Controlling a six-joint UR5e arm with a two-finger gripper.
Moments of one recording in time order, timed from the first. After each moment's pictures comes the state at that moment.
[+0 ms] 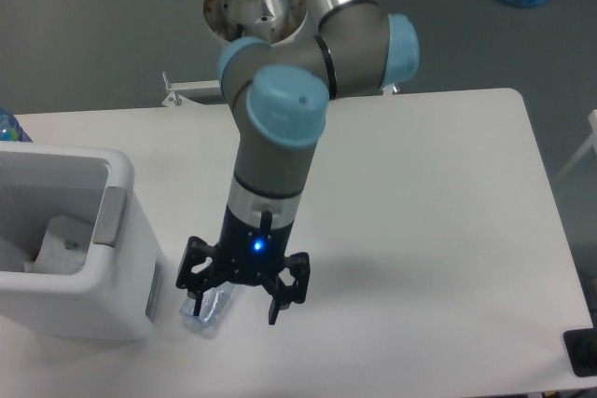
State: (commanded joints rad) arm 2.31 -2.02 -1.45 -1.01 1.20 0.40
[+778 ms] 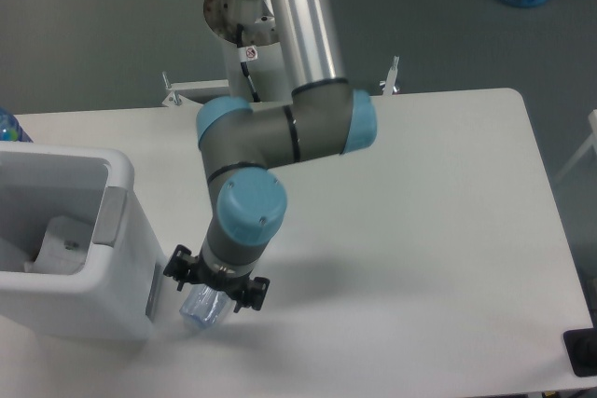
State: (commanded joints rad) arm 2.21 -2.19 -1.42 -1.12 1.31 0.54
